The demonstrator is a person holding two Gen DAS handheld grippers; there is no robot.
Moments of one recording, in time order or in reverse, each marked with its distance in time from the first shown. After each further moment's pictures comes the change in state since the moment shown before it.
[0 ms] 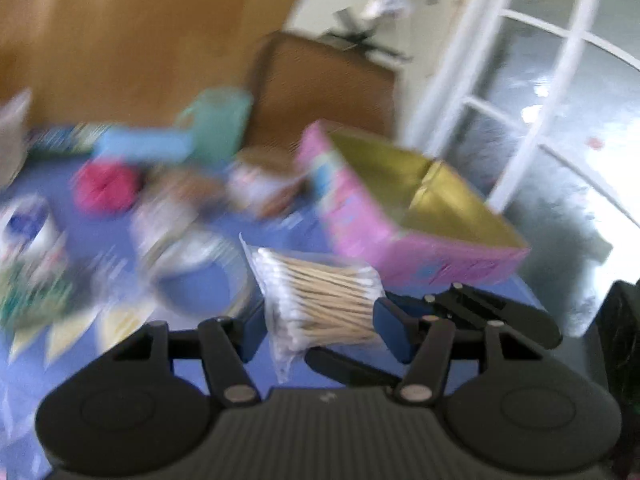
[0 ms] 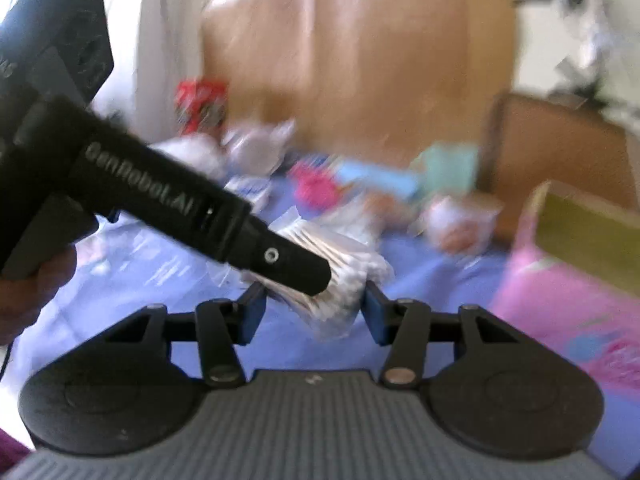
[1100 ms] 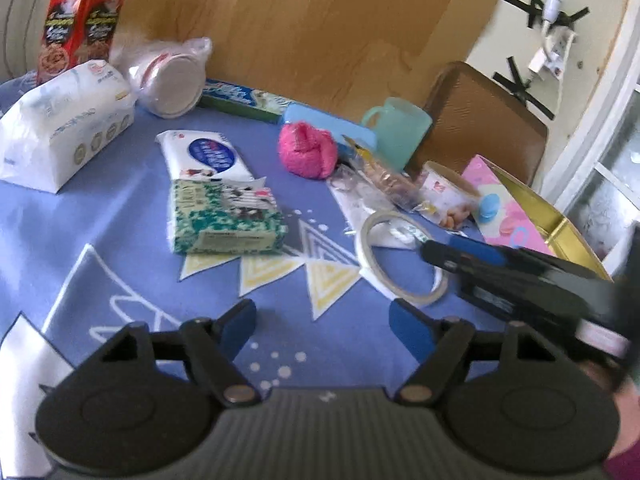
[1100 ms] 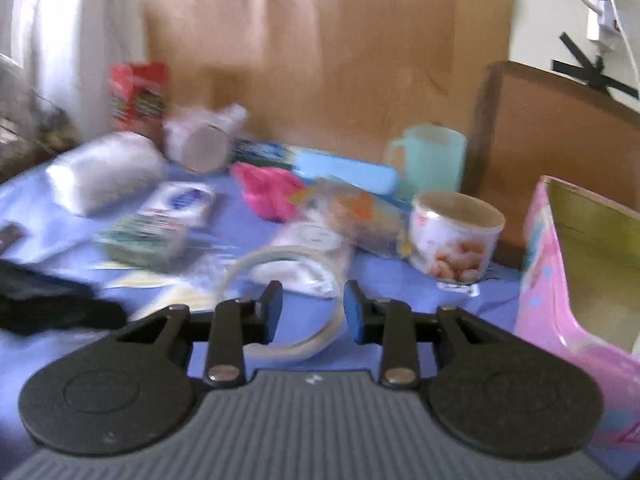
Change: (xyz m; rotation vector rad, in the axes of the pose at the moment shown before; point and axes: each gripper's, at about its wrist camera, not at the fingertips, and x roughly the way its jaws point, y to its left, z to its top) left arm -0.038 0.097 -0.063 -0.296 -0.078 0.310; right arm 0.136 0.019 0.028 0.072 0.183 -0.093
